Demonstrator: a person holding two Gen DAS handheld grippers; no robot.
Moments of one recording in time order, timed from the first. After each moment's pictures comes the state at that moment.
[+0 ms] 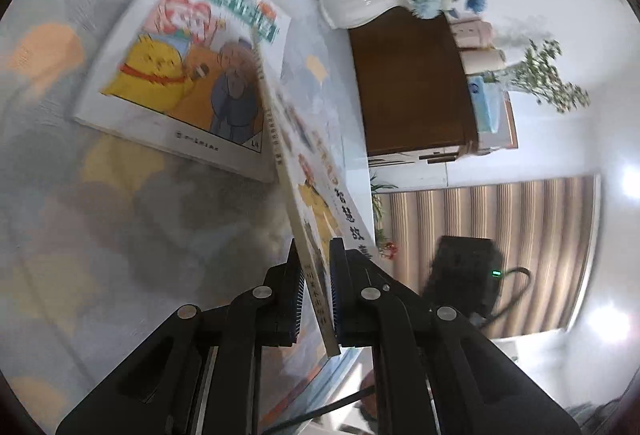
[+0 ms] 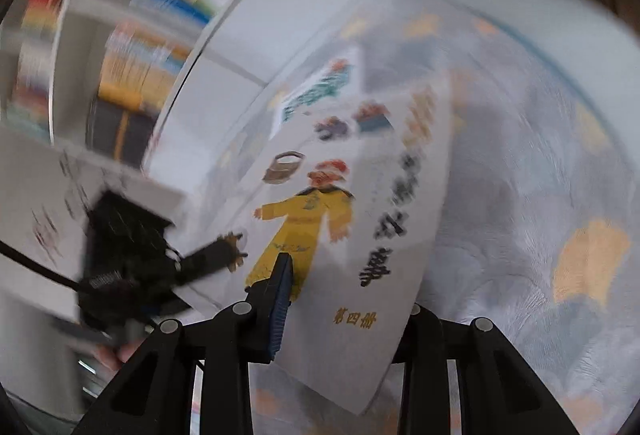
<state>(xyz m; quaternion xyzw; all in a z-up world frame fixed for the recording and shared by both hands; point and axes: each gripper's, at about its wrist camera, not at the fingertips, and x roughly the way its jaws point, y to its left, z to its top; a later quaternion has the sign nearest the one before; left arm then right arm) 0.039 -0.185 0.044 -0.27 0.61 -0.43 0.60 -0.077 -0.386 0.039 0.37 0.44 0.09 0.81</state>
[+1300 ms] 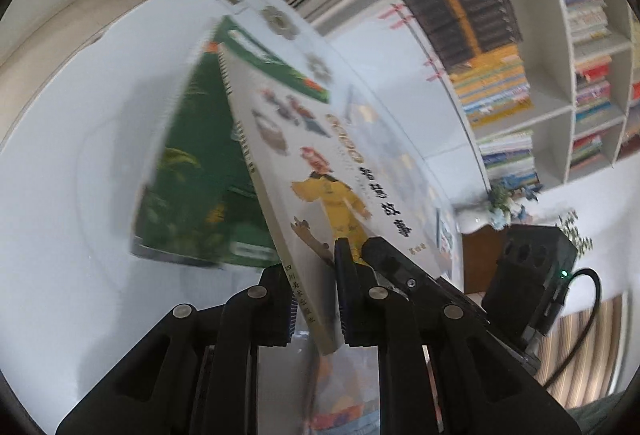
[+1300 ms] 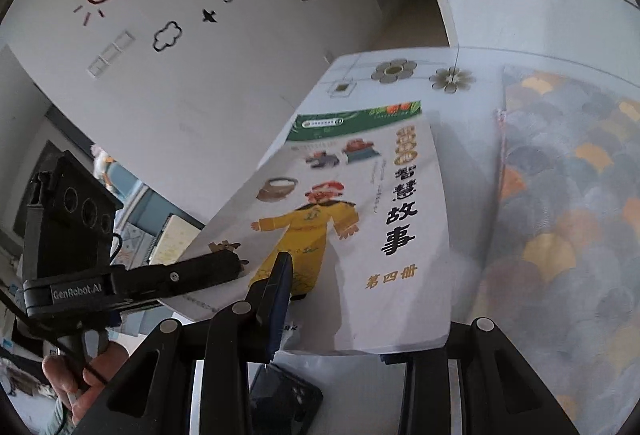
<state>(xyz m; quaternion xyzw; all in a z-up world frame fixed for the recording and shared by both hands) 0.018 0.442 0.075 -0.37 0.49 -0.17 0.77 0.035 0.259 0.092 0.12 0.47 0.29 0.83</state>
